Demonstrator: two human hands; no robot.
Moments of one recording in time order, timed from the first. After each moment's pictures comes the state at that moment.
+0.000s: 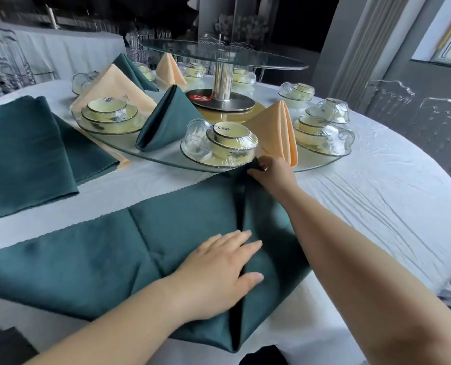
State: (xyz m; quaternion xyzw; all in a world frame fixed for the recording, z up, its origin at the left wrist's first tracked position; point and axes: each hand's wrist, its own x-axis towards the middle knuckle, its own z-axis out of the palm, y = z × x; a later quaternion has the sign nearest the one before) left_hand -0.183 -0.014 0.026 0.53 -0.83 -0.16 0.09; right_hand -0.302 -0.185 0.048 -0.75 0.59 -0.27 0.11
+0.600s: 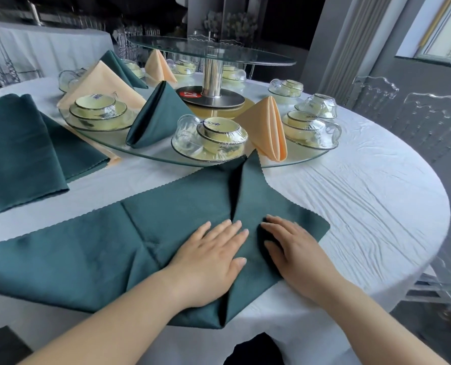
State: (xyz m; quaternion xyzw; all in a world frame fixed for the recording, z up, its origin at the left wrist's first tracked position) left_hand -0.185 -0.017 0.010 0.55 -0.83 -0.08 0.01; right_hand -0.355 -0.045 0.007 -0.84 0.51 -0.18 0.03
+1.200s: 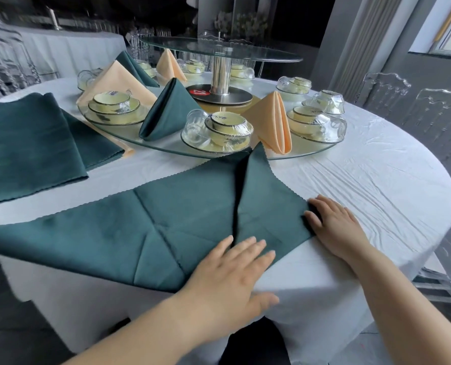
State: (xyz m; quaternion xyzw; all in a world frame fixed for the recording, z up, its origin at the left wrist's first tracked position) left_hand -0.202 0.036 0.003 0.51 -0.86 -0.06 0.10; right_hand -0.409 -0.075 0.012 -0.76 0.64 -0.13 0.02
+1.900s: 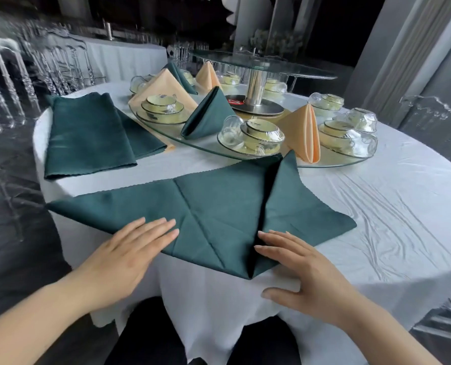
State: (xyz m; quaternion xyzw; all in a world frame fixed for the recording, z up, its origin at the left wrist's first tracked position) left_hand -0.044 0.083 -0.036 0.53 -0.81 0.22 0.16; right_hand -0.350 0.010 0.000 -0.94 0.26 -0.21 0.05
